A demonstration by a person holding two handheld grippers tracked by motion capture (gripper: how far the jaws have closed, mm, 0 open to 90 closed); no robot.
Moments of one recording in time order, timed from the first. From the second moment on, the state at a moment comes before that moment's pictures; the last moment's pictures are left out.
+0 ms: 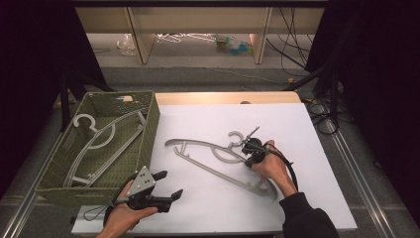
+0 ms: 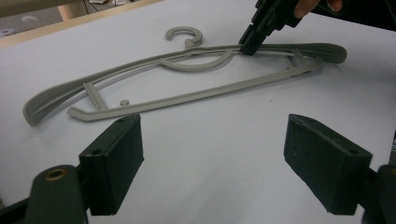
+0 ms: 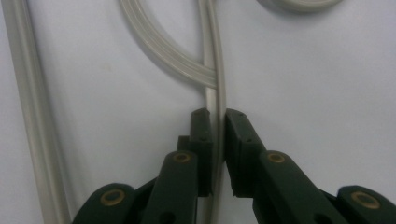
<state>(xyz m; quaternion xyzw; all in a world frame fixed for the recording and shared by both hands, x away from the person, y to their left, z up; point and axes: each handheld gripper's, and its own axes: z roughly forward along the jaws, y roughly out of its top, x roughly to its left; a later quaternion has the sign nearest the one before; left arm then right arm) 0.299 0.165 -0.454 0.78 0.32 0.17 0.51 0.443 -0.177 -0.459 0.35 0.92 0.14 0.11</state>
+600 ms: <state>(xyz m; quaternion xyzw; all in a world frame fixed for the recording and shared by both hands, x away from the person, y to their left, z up) 0.333 0.146 -0.440 0.78 0.33 0.19 0.50 0.394 -0.165 -0.415 0.22 0.94 0.15 0.21</state>
